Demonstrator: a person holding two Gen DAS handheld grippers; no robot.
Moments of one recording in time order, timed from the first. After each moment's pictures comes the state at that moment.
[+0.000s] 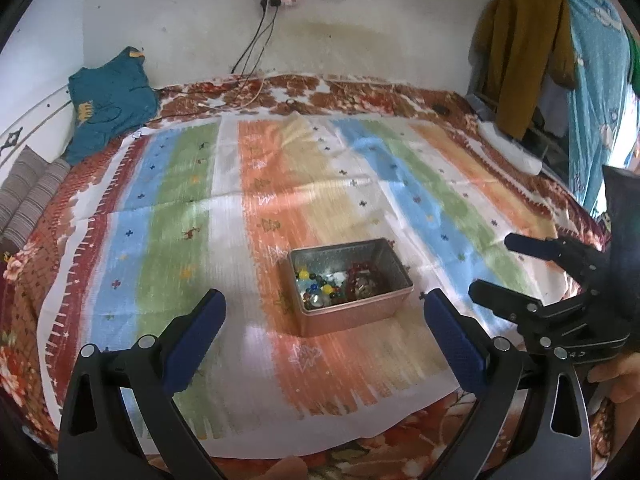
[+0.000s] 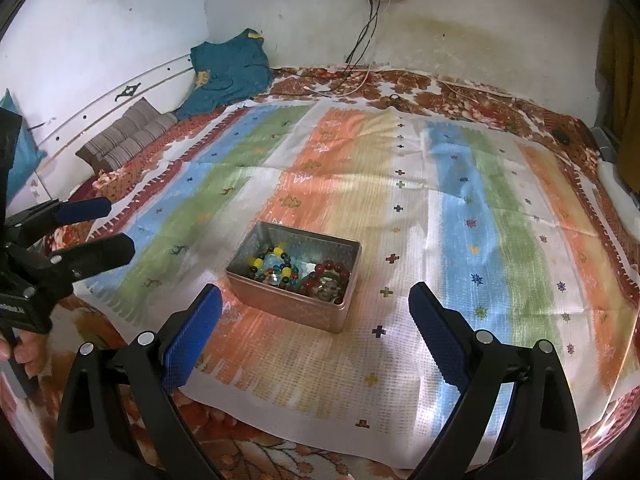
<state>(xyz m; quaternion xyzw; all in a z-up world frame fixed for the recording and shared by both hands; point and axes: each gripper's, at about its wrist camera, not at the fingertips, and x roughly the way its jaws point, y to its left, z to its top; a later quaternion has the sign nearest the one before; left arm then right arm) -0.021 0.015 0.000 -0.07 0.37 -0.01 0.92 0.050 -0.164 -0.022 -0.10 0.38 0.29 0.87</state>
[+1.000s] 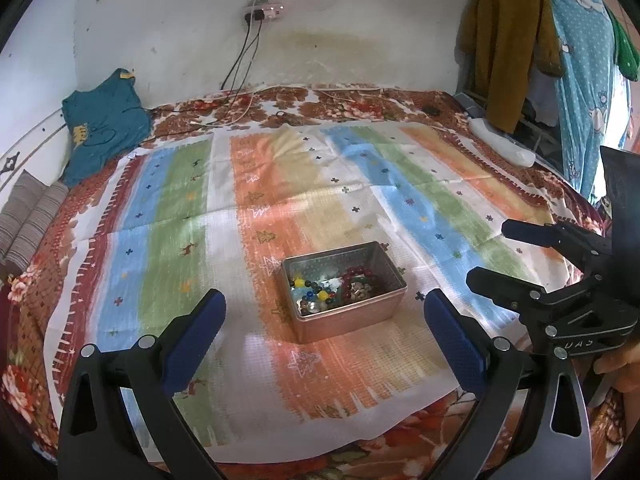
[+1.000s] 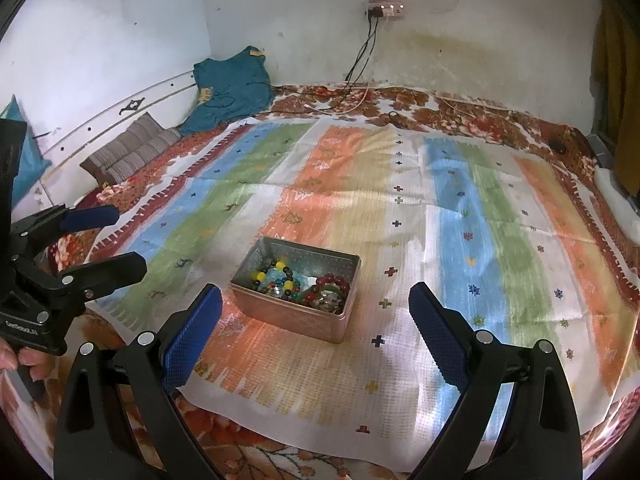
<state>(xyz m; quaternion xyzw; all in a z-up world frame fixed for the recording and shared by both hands) -0.025 -0.002 0.003 -0.04 0.36 -0.02 0.93 0.043 -0.172 -0.015 -0.09 0.35 0.29 0.88</state>
